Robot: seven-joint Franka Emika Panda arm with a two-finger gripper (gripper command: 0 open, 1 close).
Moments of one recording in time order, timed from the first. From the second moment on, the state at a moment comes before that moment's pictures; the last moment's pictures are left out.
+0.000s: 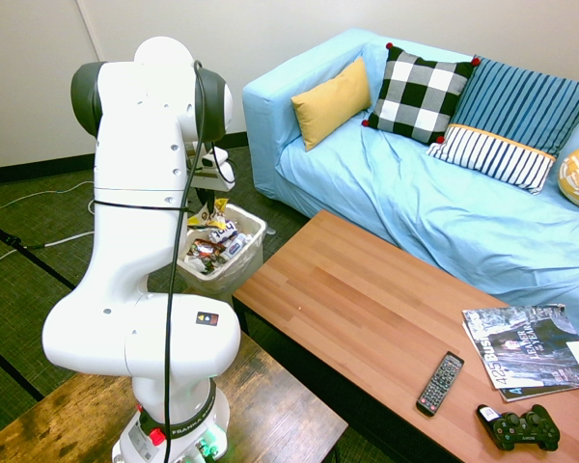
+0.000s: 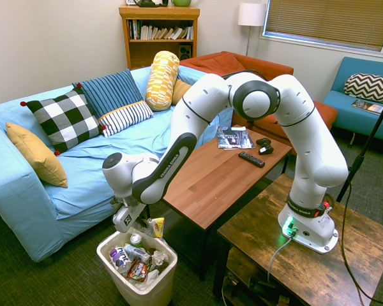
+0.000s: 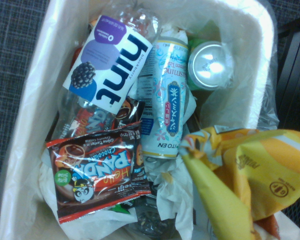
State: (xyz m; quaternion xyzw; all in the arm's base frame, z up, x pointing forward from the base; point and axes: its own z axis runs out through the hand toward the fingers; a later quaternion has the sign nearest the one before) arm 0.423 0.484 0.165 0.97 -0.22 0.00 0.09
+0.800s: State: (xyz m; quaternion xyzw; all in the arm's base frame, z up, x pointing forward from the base) arm 0.437 0.481 0.158 0.97 -0.23 0.00 0.10
